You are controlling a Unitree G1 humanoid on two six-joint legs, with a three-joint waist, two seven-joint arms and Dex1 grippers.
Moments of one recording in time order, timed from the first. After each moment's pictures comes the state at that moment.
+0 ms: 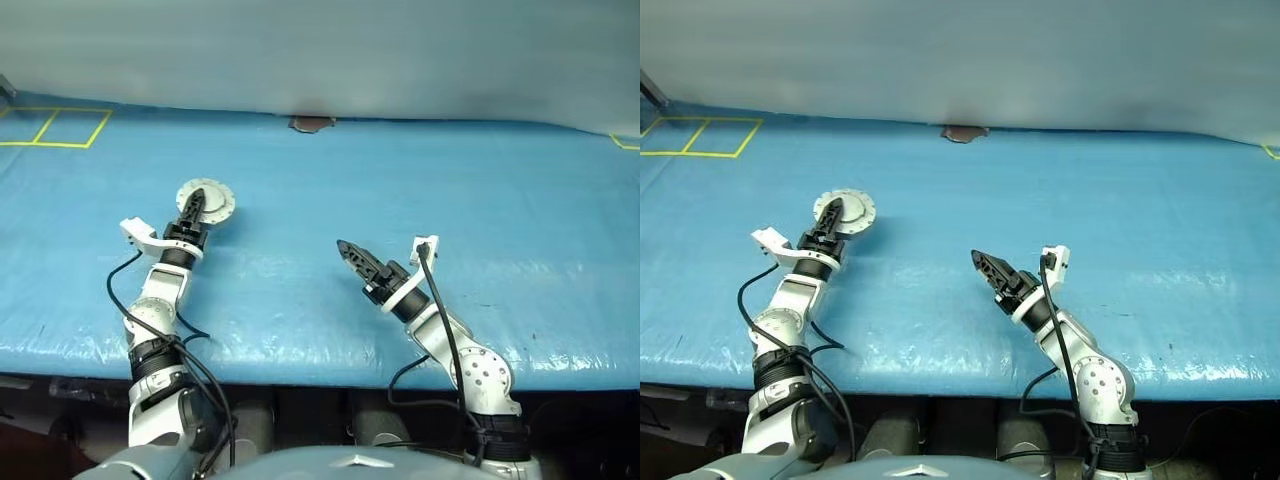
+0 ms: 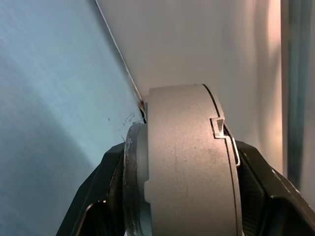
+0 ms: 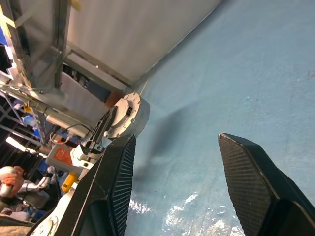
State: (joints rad) left arm -0.47 0.07 0.66 0.35 -0.98 0.45 -0.30; right arm -0.02 -0.10 -0.05 -0.28 1.00 0.64 0.28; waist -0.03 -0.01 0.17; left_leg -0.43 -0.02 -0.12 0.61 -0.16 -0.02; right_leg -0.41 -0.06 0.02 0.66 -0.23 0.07
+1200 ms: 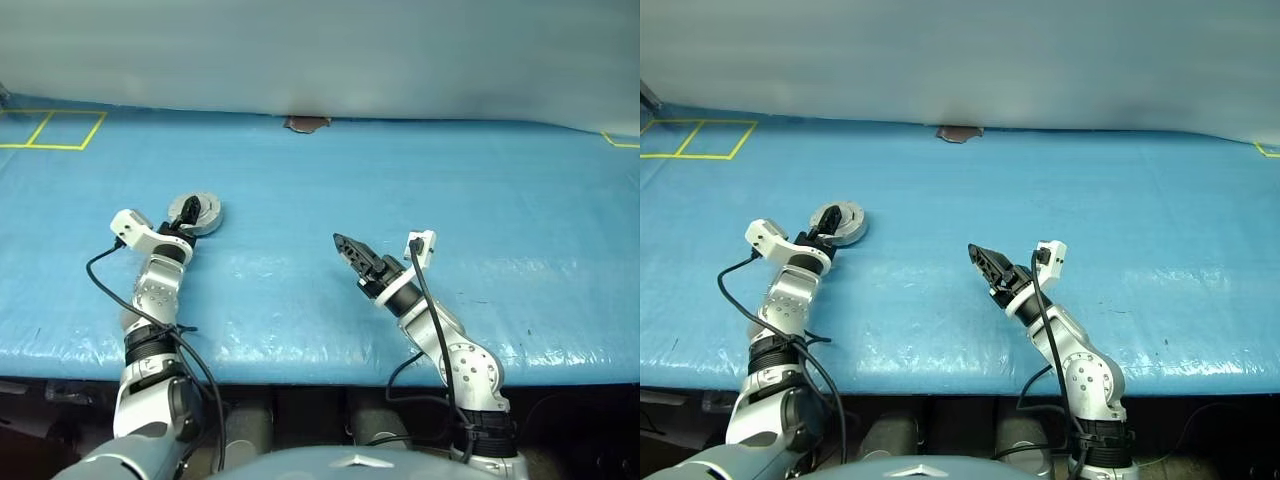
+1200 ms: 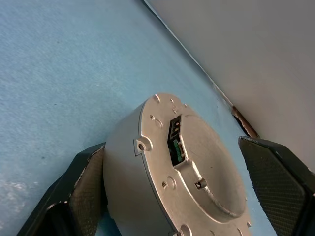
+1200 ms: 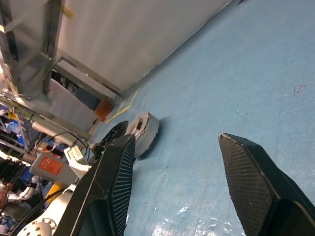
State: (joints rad) left arm -0.47 0.19 0.54 0.48 -0.68 0.28 -0.20; right arm -0.04 -0.04 -0.06 -0.28 0.92 0.64 0.27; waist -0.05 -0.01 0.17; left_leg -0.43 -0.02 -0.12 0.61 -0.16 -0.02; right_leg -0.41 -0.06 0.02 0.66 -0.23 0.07
